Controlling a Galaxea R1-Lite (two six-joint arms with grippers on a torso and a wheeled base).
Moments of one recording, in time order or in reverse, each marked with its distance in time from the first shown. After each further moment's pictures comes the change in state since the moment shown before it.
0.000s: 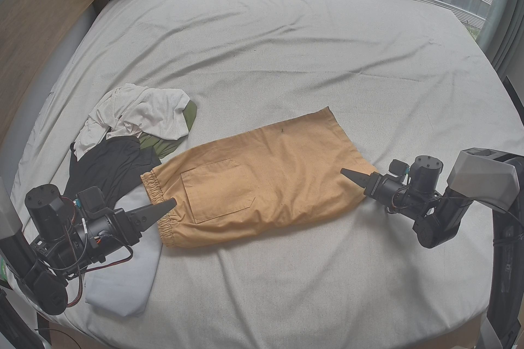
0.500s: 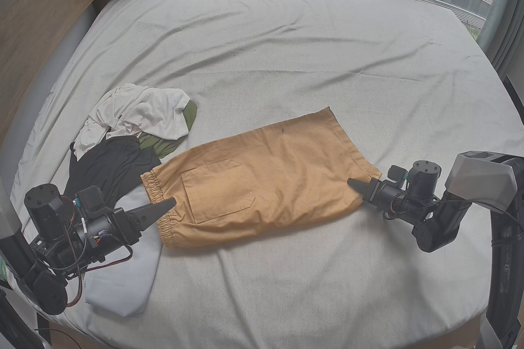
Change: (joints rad) left arm 0.003 -0.004 -0.001 0.000 -0.001 -0.001; right arm -0.001 0.000 0.041 -0.031 -0.023 0.002
